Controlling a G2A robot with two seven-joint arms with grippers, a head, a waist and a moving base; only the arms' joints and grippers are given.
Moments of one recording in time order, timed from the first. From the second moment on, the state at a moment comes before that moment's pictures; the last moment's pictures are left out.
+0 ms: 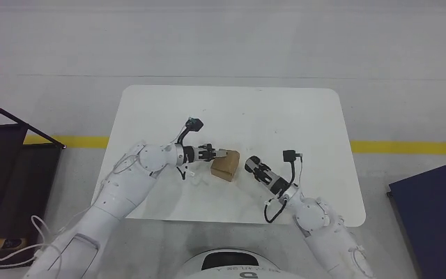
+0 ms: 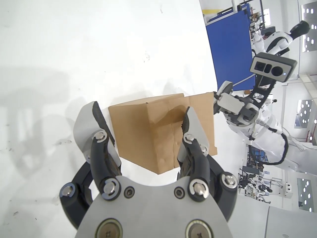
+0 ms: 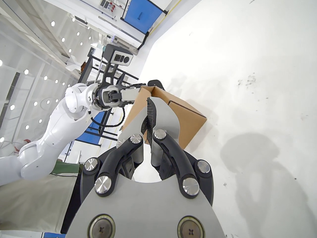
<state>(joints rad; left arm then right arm) 1.06 -1.15 -0.93 -1.20 0.19 -0.36 -0.81 -1.61 -1.23 1.17 -1.50 -0.35 -0.50 0.22</state>
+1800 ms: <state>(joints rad) 1.04 -1.17 -0.91 -1.12 0.11 -0.46 -0.81 -1.55 -1.23 1.10 -1.45 -0.36 -0.51 0.25</state>
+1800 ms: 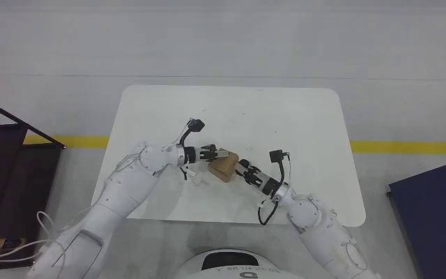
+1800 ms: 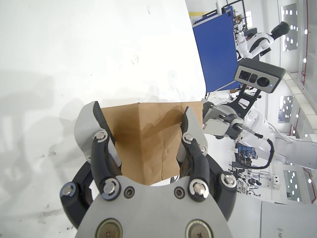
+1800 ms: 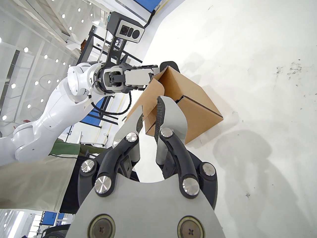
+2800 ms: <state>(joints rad) 1.05 -1.16 -0.92 -1.13 0.12 -0.45 -0.81 -1.52 -1.24 1.05 -1.39 -0.34 -0.49 0.26</state>
